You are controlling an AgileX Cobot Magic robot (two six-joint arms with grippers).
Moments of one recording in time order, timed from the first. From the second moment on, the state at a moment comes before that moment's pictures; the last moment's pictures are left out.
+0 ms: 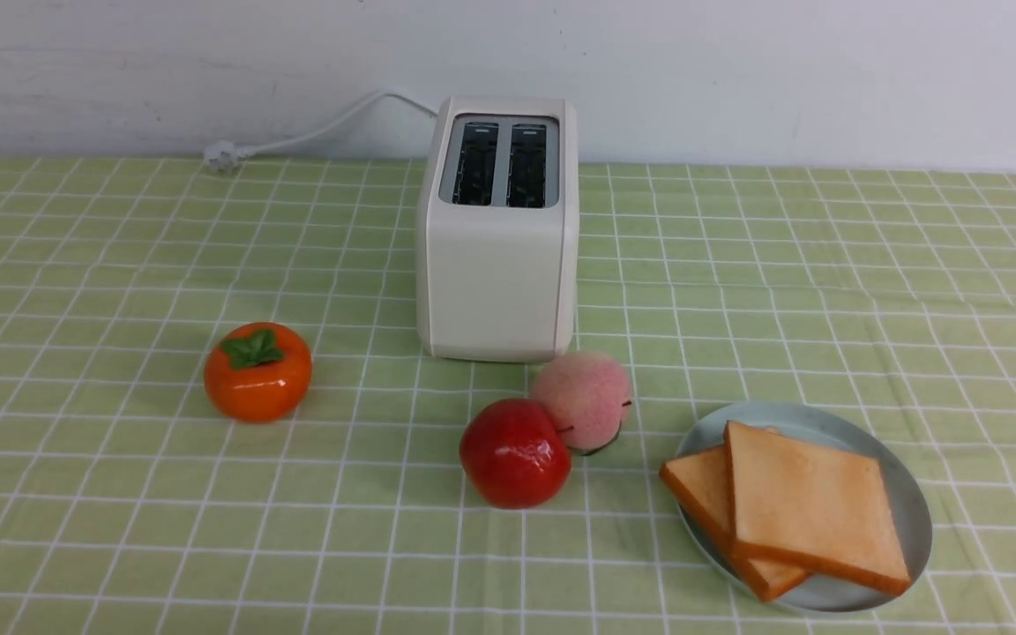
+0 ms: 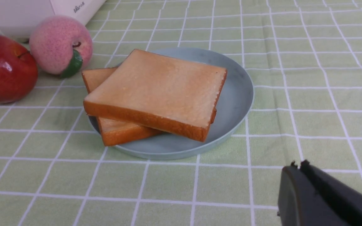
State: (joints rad) right arm 0.02 -0.01 0.02 0.24 0.40 -0.10; left arm -1.01 0.34 -0.10 1.09 0.17 -1.36
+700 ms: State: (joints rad) right arm 0.02 -0.01 0.02 0.24 0.40 -0.10; left arm -0.60 0.22 -0.10 0.01 -0.06 -0.03
